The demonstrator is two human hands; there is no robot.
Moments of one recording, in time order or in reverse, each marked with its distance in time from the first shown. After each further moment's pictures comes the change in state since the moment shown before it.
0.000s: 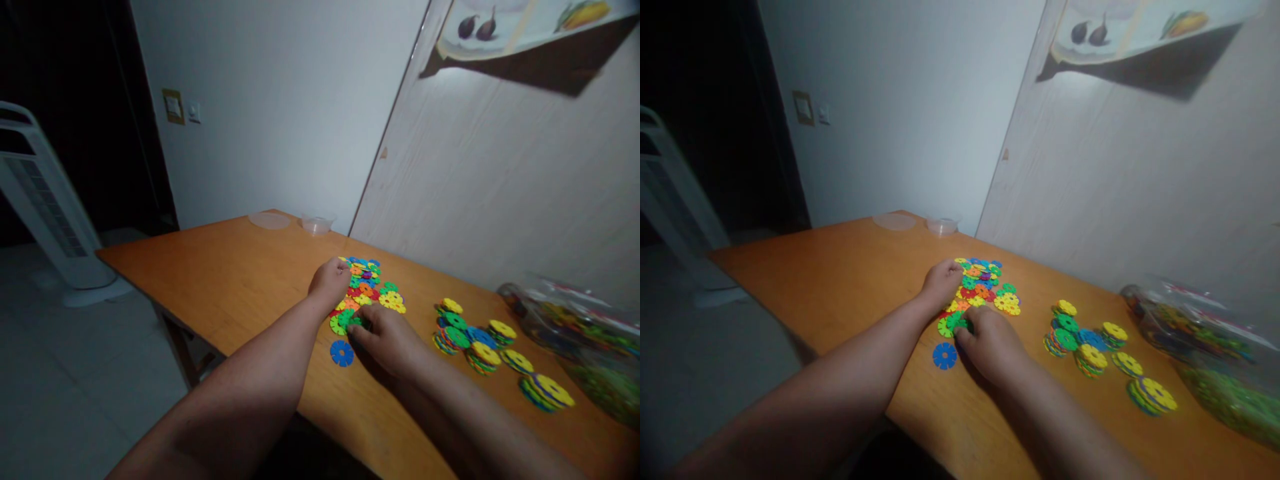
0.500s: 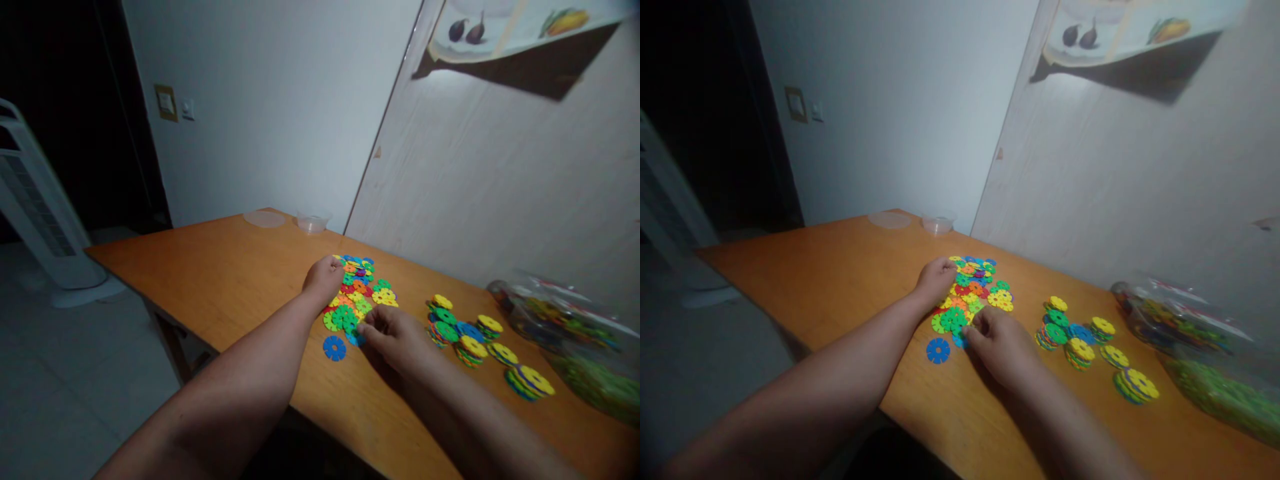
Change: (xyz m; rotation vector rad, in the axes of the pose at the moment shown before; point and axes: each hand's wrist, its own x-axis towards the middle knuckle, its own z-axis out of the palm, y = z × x) left_hand 0.000 0.002 -0.003 0.033 0.006 -0.001; right_hand -0.022 0.025 -0.004 0.157 0.054 0.153
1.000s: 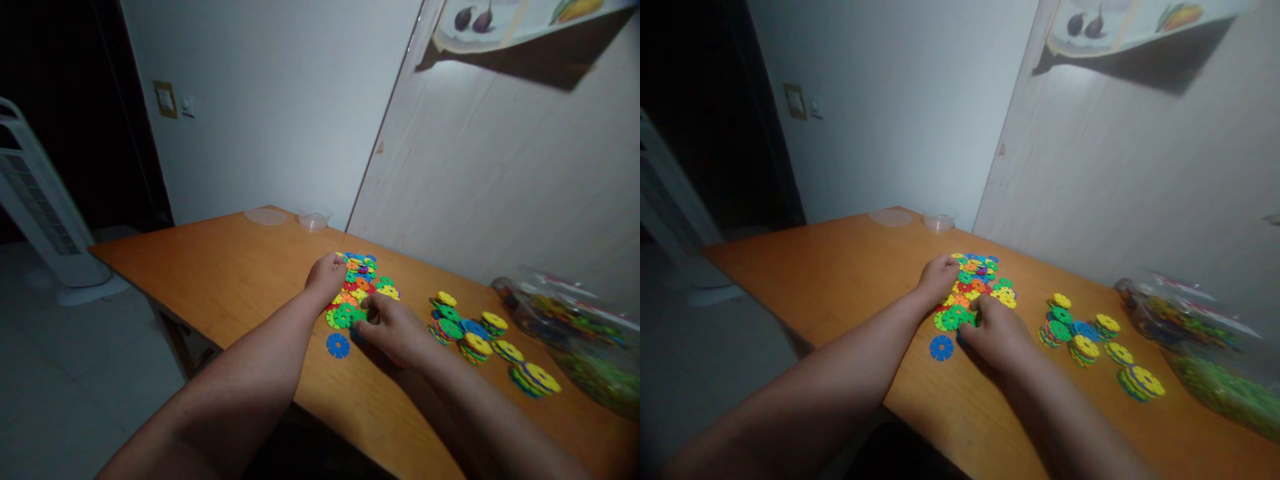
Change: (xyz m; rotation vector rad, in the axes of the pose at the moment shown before) left_hand 0.000 -0.001 0.001 -0.007 0.003 0.037; right_hand 0.011 -0.020 -0.003 -0.137 -0.016 0.009
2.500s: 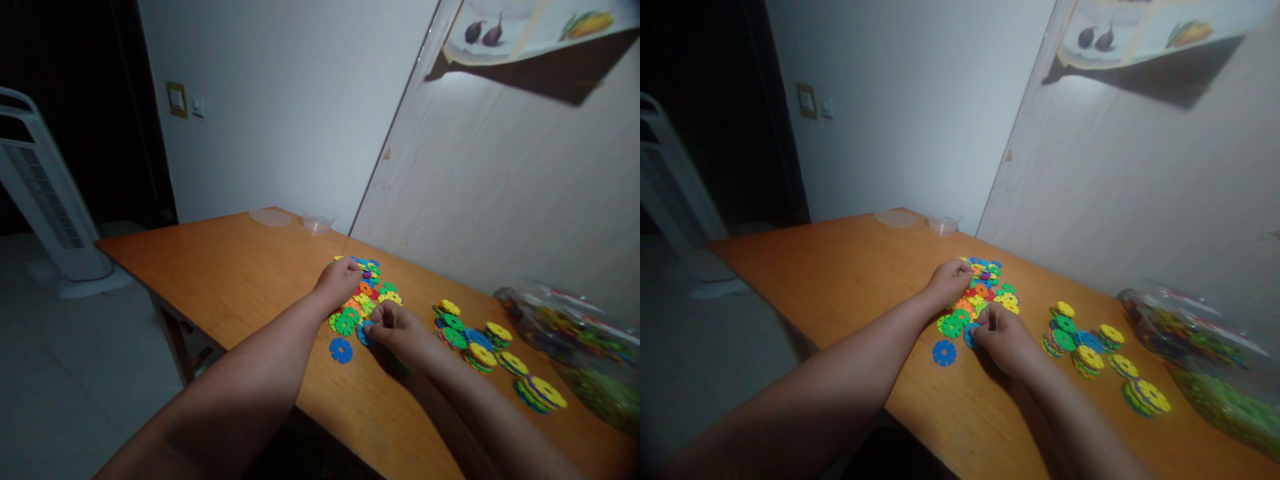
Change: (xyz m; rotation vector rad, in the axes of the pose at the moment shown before) left_hand -0.009 0.024 -0.002 -0.145 -0.157 0.019; right_hand 0.006 0.022 0.012 0.609 -0.063 0.022
